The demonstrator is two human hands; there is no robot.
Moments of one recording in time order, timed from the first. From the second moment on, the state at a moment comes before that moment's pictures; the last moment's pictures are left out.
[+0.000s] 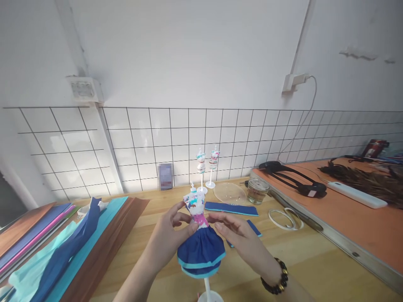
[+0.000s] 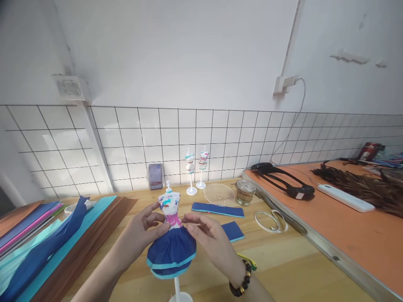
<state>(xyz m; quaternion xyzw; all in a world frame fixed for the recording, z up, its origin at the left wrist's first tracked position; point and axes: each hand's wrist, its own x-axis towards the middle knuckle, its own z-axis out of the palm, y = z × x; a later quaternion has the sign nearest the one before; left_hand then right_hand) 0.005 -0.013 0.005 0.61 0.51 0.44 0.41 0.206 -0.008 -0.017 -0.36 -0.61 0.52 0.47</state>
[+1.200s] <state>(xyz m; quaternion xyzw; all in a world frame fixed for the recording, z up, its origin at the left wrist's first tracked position) 0.007 -0.009 -0.003 0.57 0.48 0.51 0.43 0.202 -0.046 -0.036 -0.32 -0.82 -0.07 0.47</state>
